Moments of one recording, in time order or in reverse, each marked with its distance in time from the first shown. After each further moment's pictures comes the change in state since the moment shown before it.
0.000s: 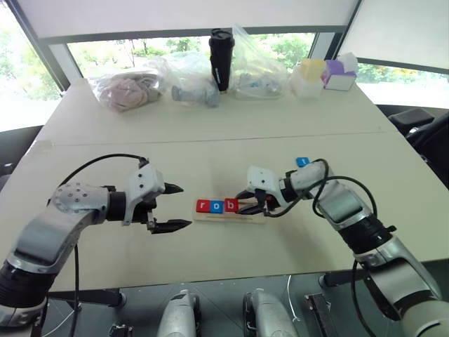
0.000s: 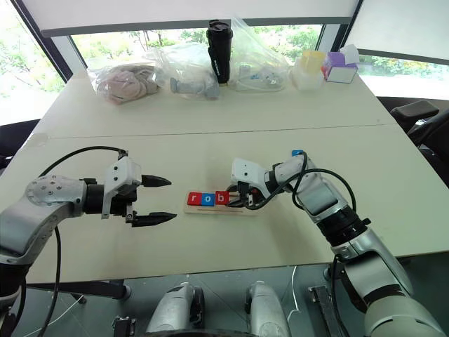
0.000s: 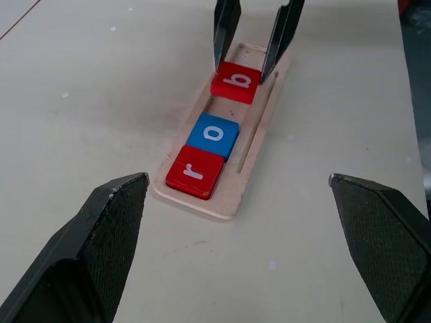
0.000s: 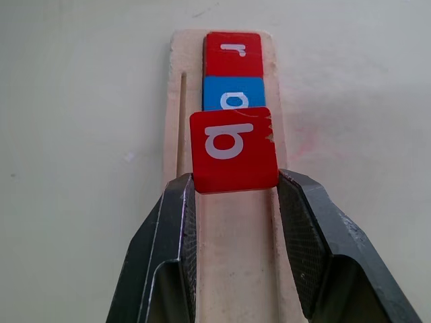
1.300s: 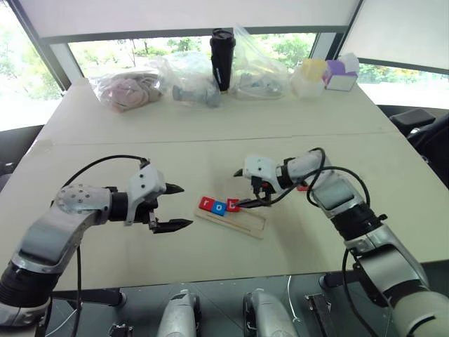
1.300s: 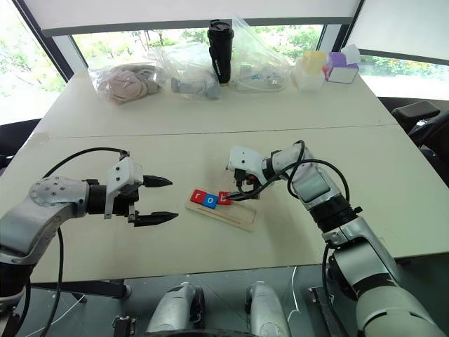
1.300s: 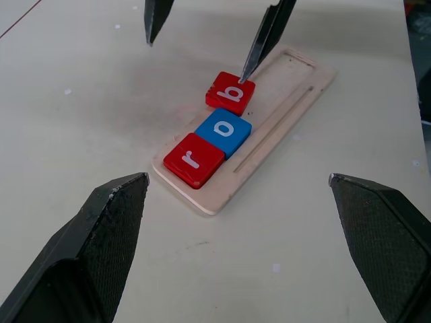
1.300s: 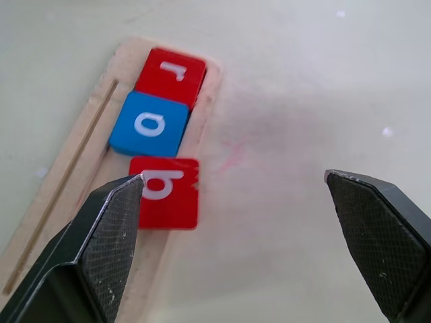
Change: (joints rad) left arm 0.000 -0.024 -0.004 0.016 0.018 -0.004 0.005; right arm -0.091 0.047 -0.044 0.143 -0.060 -0.121 -0.001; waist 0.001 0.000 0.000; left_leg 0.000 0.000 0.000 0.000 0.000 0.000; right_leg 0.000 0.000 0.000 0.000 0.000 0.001
